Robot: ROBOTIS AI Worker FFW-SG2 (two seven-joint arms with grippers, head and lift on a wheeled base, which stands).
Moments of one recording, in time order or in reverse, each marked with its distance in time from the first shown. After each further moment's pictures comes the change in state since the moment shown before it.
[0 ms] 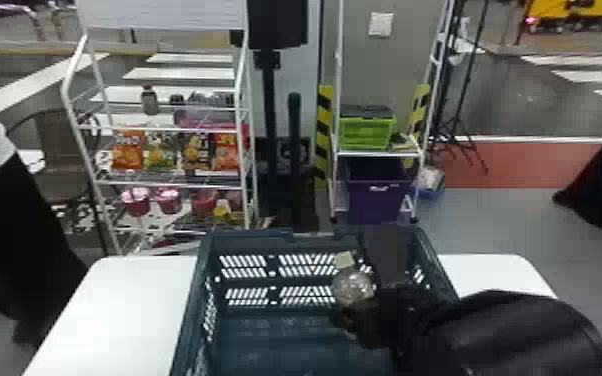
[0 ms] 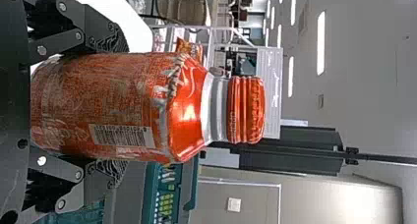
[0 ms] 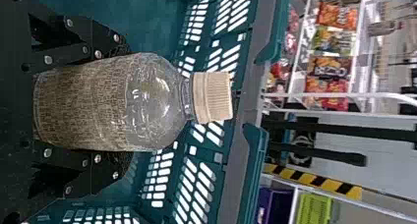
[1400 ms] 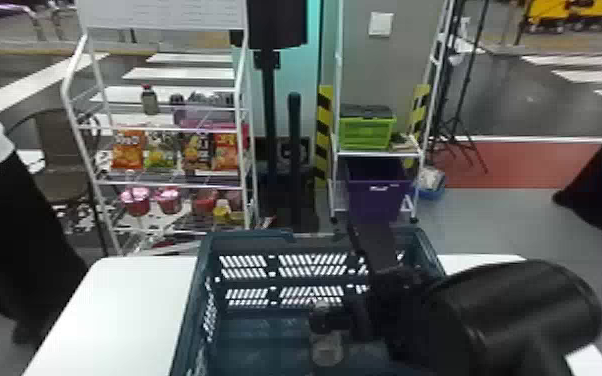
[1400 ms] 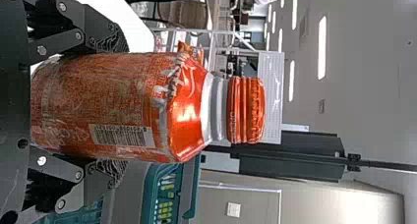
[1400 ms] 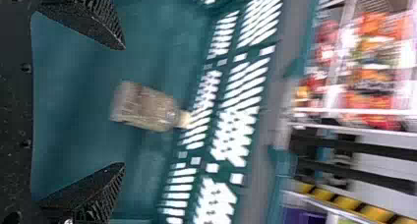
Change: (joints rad) left arm -0.020 0.001 0.011 0.014 0.029 0.000 -0.009; right arm -0.062 0.000 0.007 -0.028 -0.063 0.127 0.007
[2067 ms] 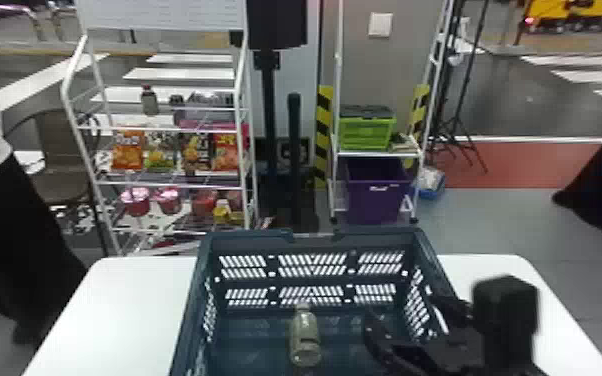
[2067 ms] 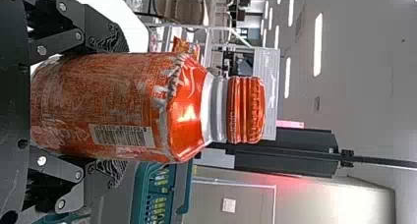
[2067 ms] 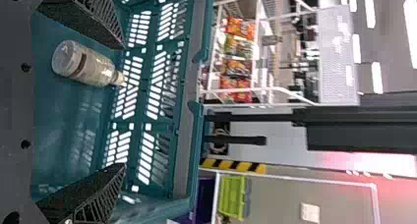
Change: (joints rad) left arm -0.004 0.003 0.005 -0.017 0.000 0.003 -0.016; right arm 0.592 -0.166 -0.141 -0.416 0.002 -0.674 0.029
